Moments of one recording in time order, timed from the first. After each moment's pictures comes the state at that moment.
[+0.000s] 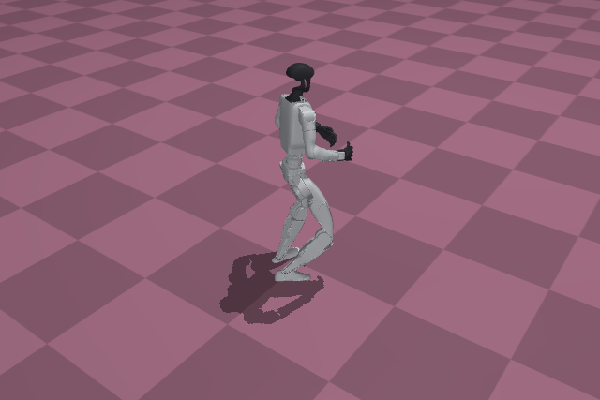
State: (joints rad) left arm 0.02 0.56 -0.18 -0.01 -0.13 0.02 -0.65; right arm -0.05 -0.39 0.39 0.16 0.16 -0.10 0.26; waist 0.03 -0.18 0.09; left_leg -0.18 -0.11 0.31 0.70 -0.80 0.17; right_leg -0.38 -0.46 -0.13 1.23 -0.87 -0.12
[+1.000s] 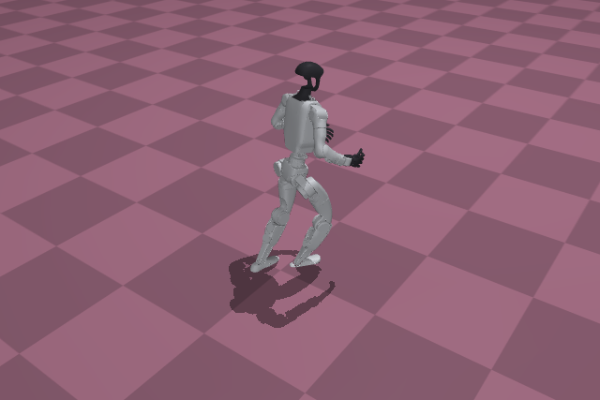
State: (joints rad) left arm 0.11 0.56 -0.11 0.06 -0.37 -0.10 -0.43; right arm 0.10 -0.47 0.29 0.19 0.53 -0.20 0.10; waist -0.03 -0.19 -0.01; left_leg -0.06 -0.14 0.21 0.49 -0.63 -0.01; right_leg -0.58 -0.10 -0.15 0.87 -0.82 -0.03
